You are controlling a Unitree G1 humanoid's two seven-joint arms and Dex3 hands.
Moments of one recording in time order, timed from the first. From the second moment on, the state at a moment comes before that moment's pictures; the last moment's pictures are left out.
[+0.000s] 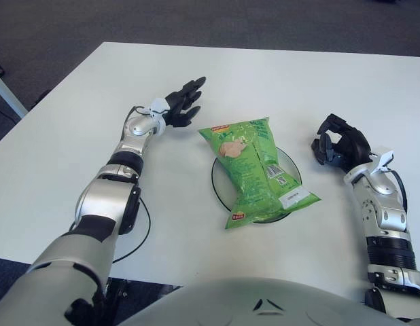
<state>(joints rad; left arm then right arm) -0.81 0.24 0.01 1.21 -0.04 -0.56 -0.50 -0.10 -0.33 -0.20 0.06 0.29 0.17 0.26</state>
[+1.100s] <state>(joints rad) -0.74 0.07 0.14 1.02 -0.13 -0.34 -0.18 -0.10 -0.34 -0.22 0.08 0.29 0.17 0.28</state>
